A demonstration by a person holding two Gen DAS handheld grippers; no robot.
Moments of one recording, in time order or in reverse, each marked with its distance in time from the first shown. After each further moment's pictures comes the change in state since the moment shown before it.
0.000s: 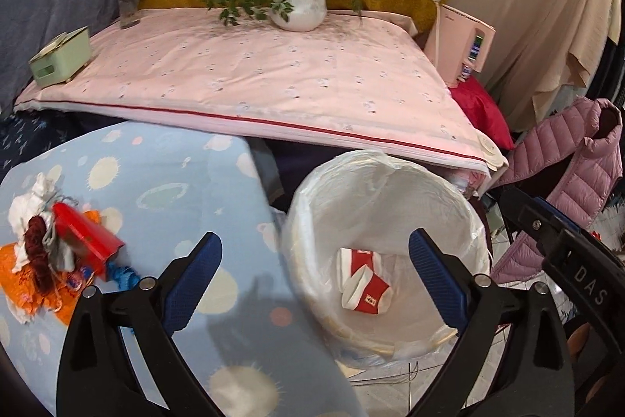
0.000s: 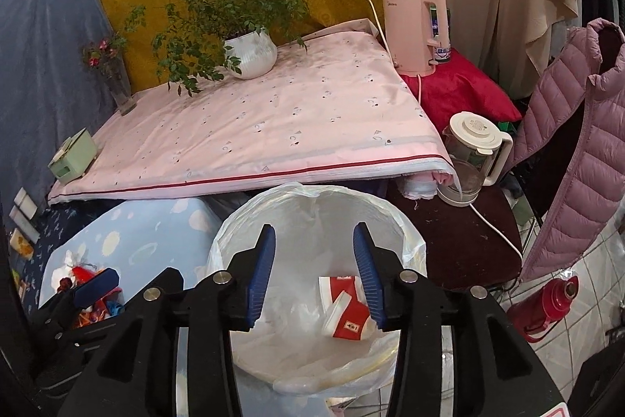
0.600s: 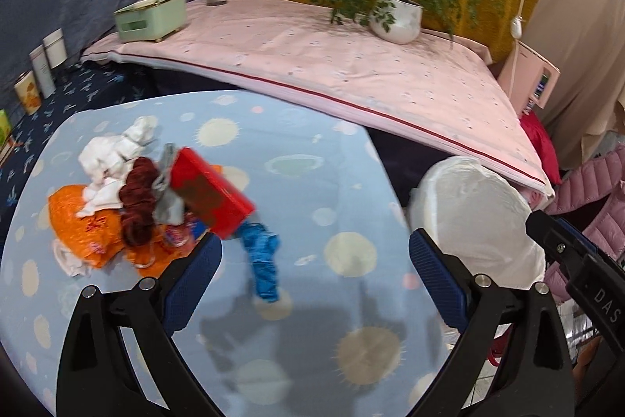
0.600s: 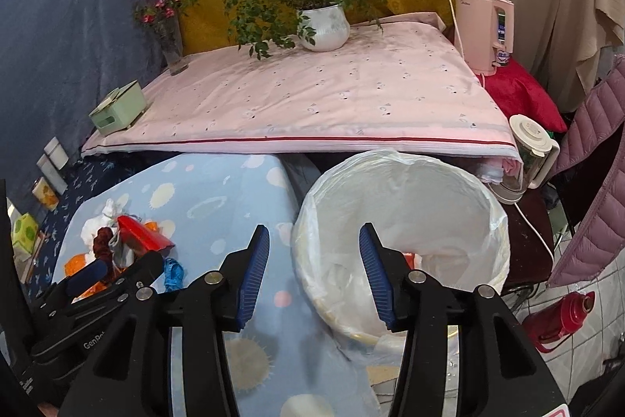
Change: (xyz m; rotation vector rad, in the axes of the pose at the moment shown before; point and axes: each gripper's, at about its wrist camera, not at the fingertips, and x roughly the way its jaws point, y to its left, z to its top) left arm -0.048 0.112 -0.037 -0.172 -0.027 0.170; right arm -0.007 0.094 -0.037 -0.132 0.065 0.124
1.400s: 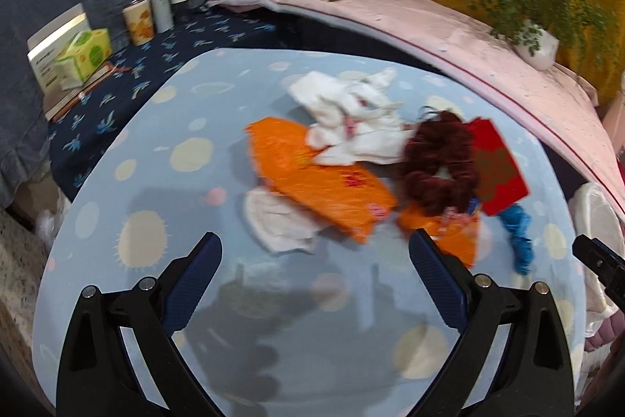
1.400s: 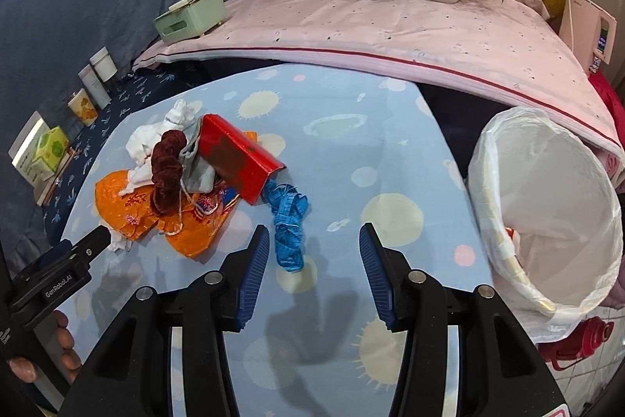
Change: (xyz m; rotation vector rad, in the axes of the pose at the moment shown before) left arm -0.013 0.218 -0.050 -0.217 0.032 0.283; right arm 0.071 0.139 -0.057 -0.182 0.191 0.147
